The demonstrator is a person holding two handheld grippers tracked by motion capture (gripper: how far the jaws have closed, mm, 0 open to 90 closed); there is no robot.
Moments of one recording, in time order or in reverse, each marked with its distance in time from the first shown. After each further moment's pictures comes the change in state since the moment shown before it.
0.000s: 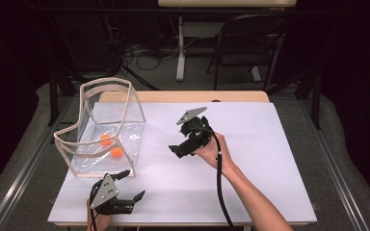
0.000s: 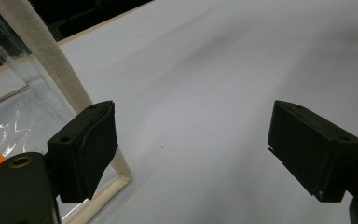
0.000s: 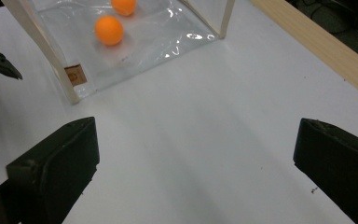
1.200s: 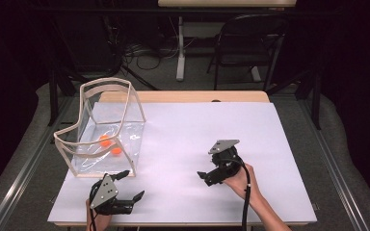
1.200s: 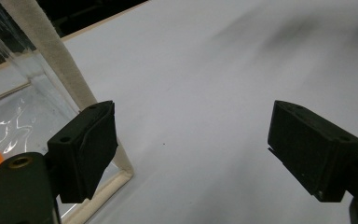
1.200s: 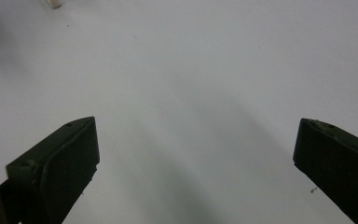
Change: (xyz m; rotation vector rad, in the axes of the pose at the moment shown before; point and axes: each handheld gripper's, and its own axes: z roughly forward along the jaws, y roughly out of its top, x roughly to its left) left arm 0.001 -0.002 -0.001 0.006 0.003 -0.004; right arm 0.004 -0.111 -0.031 0.038 -0.049 0.074
